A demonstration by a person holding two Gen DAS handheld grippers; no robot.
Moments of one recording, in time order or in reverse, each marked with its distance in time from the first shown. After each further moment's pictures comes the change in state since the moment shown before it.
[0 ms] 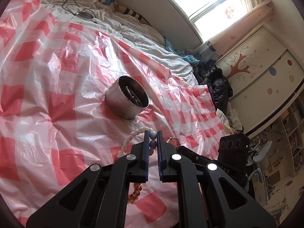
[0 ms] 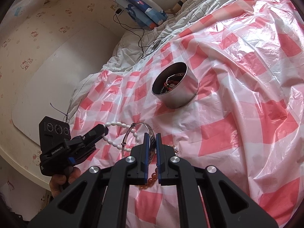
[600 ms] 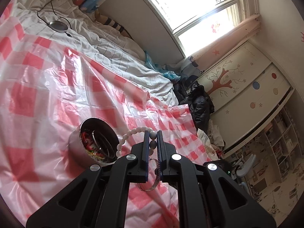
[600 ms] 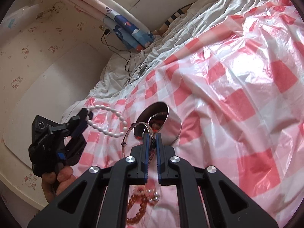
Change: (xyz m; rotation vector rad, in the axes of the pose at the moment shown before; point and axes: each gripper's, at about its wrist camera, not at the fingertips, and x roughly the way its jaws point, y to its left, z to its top) left arm 0.067 -0.012 0.079 -0.024 -0.085 -0.163; right arm 0.000 -0.021 0.057 0.035 -0.157 -0.080
